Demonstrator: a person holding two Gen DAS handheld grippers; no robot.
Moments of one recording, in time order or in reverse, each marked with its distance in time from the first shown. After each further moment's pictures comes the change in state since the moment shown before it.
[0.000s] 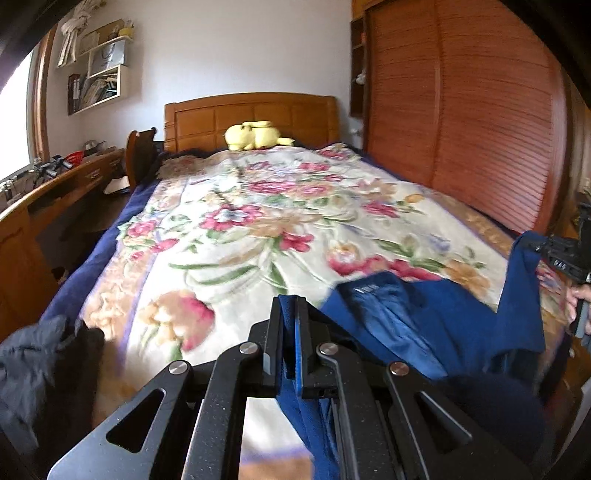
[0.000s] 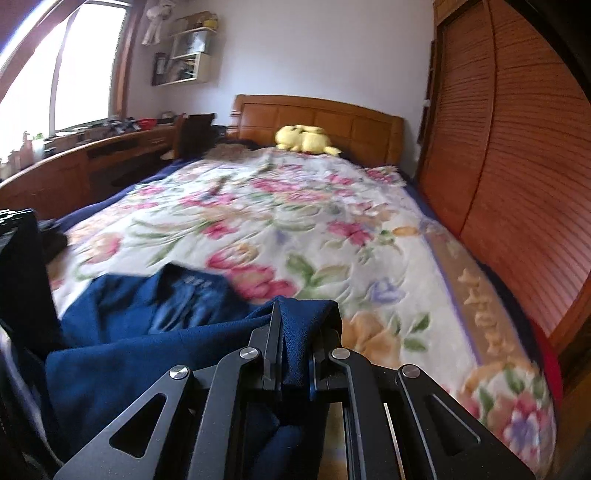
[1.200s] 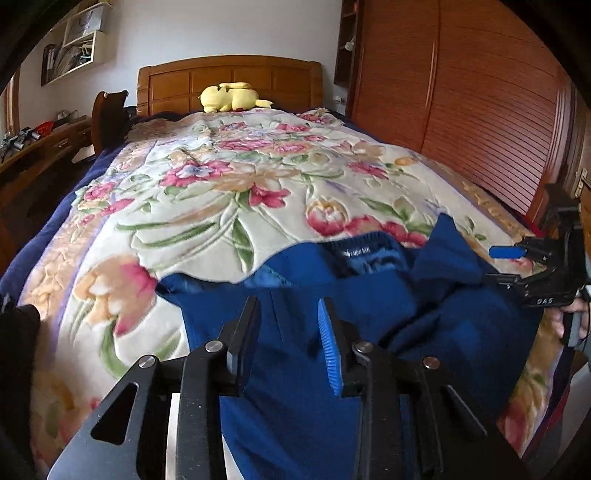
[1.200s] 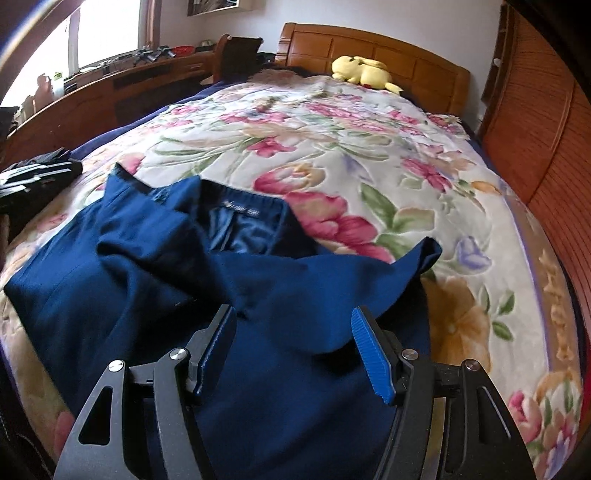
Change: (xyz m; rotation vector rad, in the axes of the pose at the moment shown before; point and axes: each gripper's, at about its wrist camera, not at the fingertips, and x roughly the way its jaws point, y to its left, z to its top) left arm 0.090 -0.025 -0.041 -0.016 0.124 -0.127; right arm 0.103 0.057 -0.008 -0.111 0.281 0.189
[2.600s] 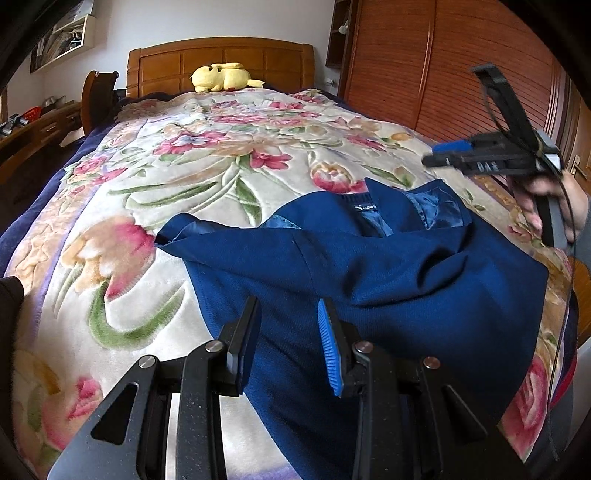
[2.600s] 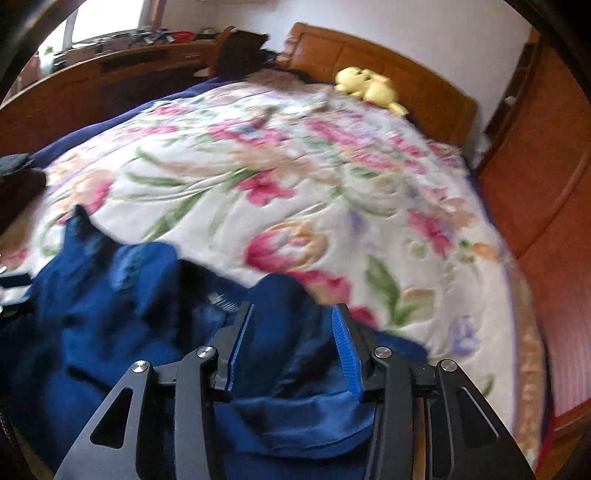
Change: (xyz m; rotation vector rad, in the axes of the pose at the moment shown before) left arm 0.014 0.032 -0.038 0.014 0.061 -0.045; right arm 0.073 0.029 0.117 -0.104 0.017 -0.101
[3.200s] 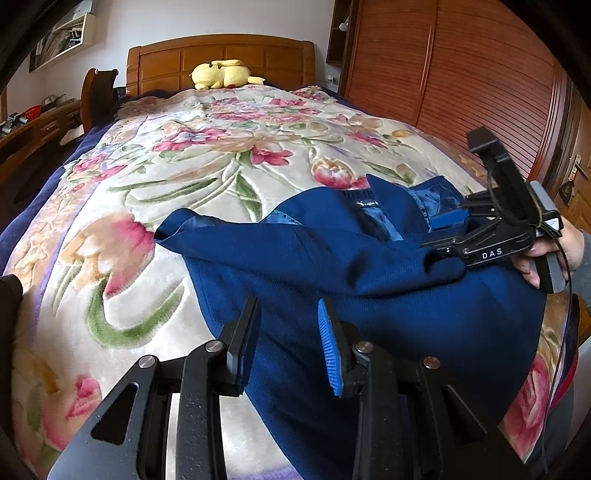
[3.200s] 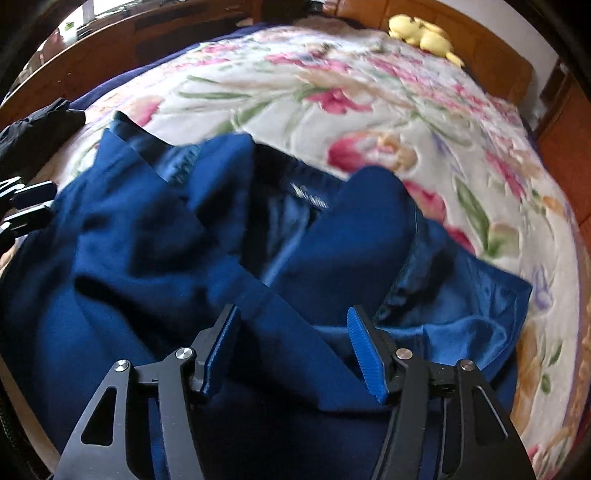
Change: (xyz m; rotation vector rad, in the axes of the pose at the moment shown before) left arm 0.004 0.001 -0.001 0.002 0.013 -0.002; right arm 0.061 0.021 -0.046 -0.018 0.202 0.204
